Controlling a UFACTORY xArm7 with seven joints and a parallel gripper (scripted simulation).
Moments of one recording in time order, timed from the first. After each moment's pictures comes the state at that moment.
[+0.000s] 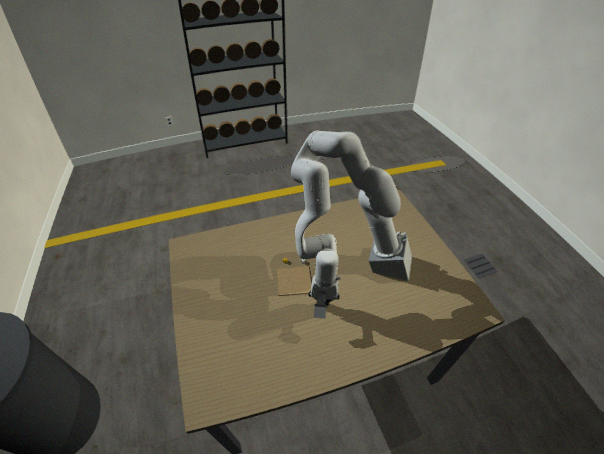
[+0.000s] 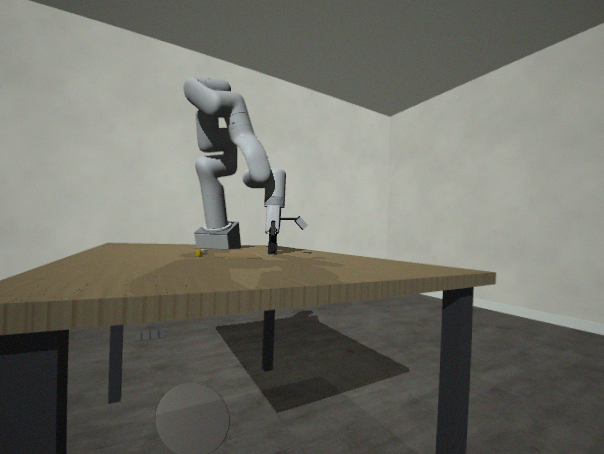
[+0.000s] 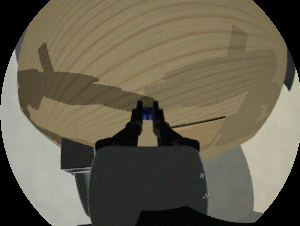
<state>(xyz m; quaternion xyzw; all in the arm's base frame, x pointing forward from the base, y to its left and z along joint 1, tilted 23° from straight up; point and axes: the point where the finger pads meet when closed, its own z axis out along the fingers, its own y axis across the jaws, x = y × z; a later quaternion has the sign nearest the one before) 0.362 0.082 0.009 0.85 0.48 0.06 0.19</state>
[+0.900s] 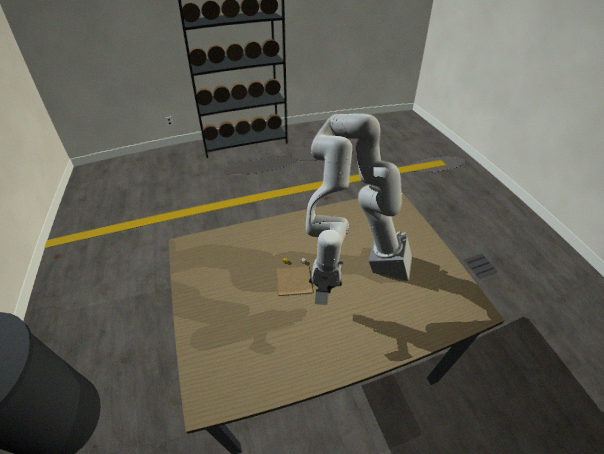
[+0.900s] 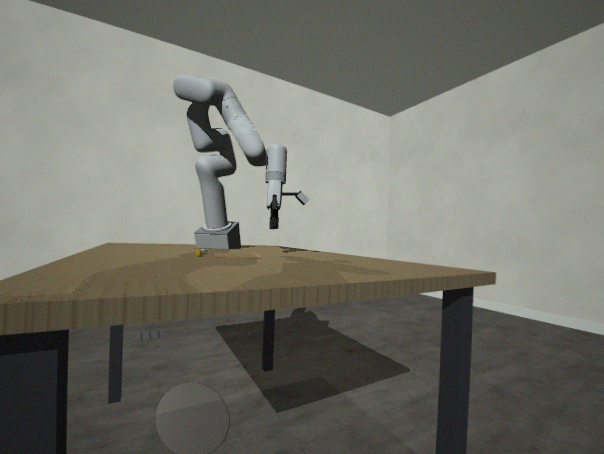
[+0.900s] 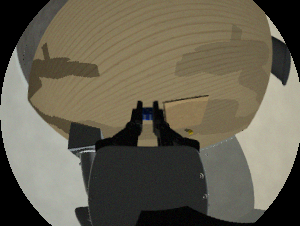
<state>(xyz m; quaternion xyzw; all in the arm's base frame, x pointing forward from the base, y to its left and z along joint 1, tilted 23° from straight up) 0.336 0.107 0.092 0.85 0.48 0.07 0.19</state>
